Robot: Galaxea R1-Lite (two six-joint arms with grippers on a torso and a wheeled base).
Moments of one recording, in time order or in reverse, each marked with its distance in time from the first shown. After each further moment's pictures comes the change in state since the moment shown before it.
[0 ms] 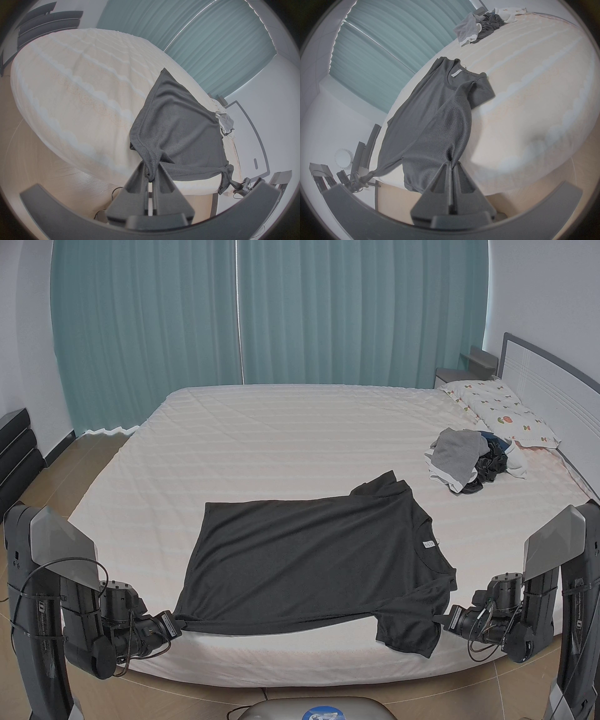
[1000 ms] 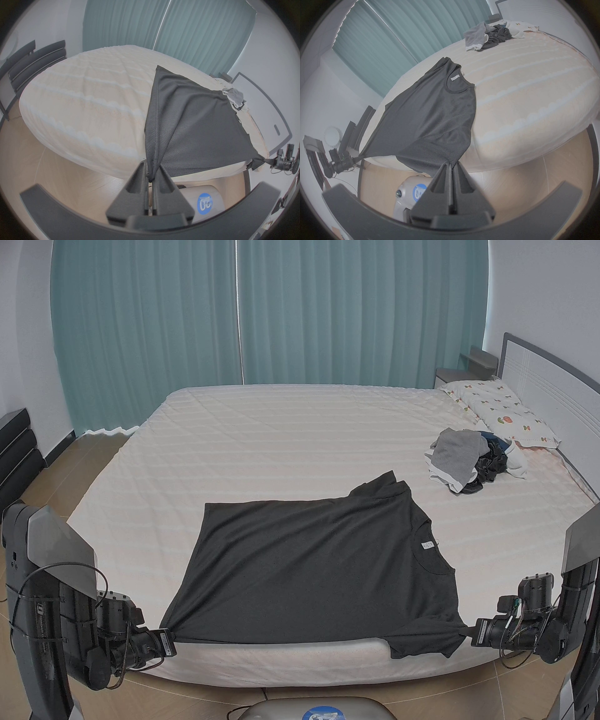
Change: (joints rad) left arm -0.027 -0.024 0.129 -0.038 0.170 0.285; right arm -0.095 -0.245 0.207 0.163 0.001 -0.280
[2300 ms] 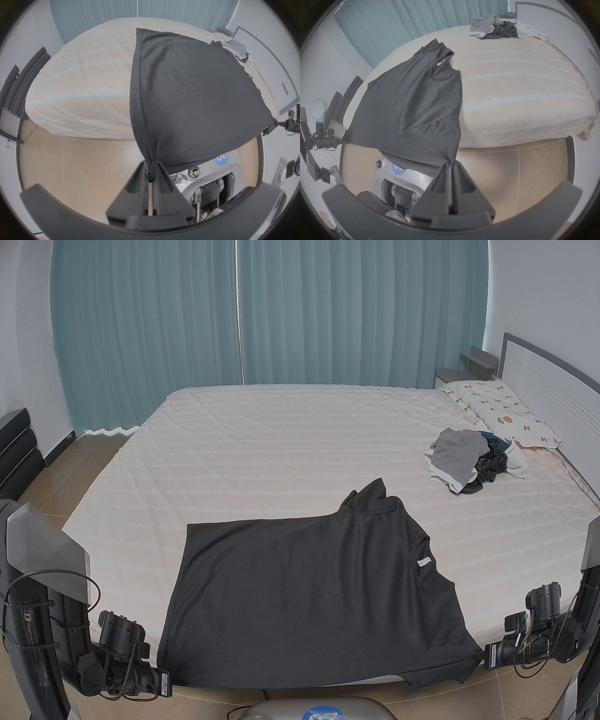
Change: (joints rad) left arm -0.068 -0.109 0.062 0.403 0.069 0.198; right arm -0.039 -0.142 0.052 0.322 -0.110 -0.277
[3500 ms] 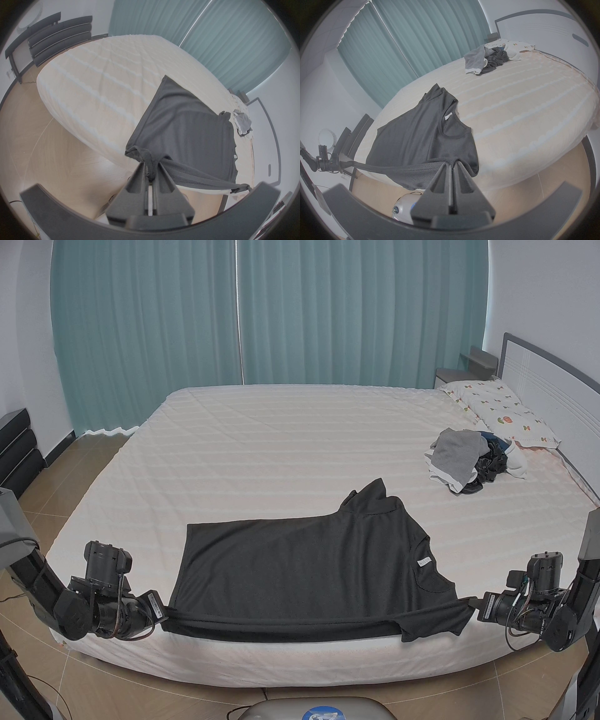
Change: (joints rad) left arm 0.035 -0.351 -0.402 0.538 -0.038 -0.506; right arm 0.051 -0.022 -0.136 -0.221 0.006 0.293
